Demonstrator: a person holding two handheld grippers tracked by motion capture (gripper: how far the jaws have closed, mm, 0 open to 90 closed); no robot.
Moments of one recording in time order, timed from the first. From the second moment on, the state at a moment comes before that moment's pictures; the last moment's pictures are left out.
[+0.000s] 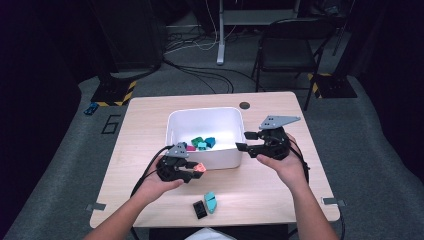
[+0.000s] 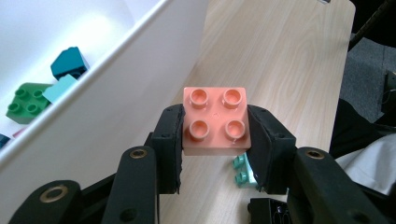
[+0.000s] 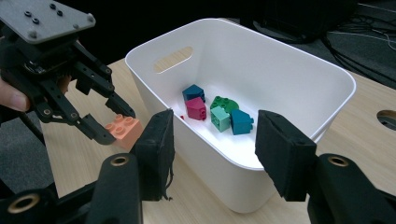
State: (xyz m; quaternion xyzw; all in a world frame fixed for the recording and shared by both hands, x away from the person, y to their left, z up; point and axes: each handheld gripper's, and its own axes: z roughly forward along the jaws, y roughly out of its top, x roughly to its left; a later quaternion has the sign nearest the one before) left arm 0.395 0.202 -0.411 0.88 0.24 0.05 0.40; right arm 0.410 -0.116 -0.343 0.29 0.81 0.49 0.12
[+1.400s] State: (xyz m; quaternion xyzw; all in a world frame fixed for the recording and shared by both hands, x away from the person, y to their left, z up) left arm 0.442 0.205 -0.336 0.86 0.26 0.06 0.44; right arm 0.409 -0.119 -0.342 0.30 0.81 0.49 0.12
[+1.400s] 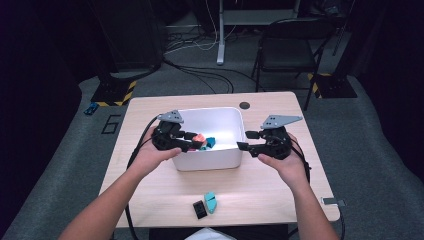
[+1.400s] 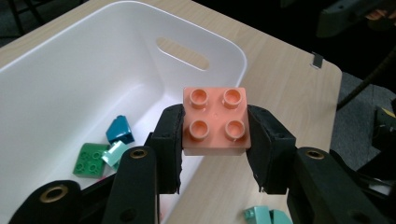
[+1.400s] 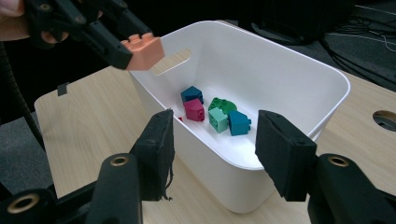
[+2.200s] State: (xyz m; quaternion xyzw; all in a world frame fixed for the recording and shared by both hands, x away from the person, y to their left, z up) left arm 0.501 0.186 -0.332 0.85 0.29 0.08 0.43; right arm 0.410 -0.122 -0.341 0.30 0.81 0.49 0.12
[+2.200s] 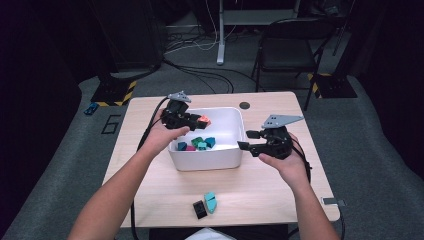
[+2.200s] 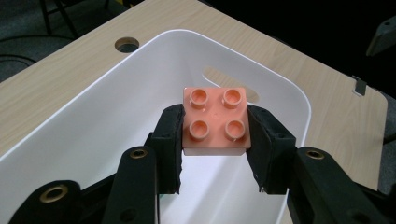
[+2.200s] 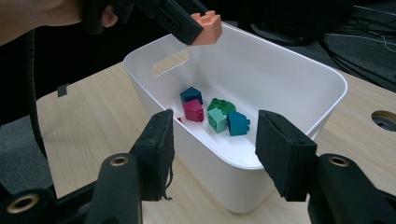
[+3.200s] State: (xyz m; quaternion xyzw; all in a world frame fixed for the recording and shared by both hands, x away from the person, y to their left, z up) left arm 0.547 0.135 -0.379 0.86 0.29 0.07 0.40; right arm 0.412 -0.122 -0.343 0.30 0.81 0.49 0.12
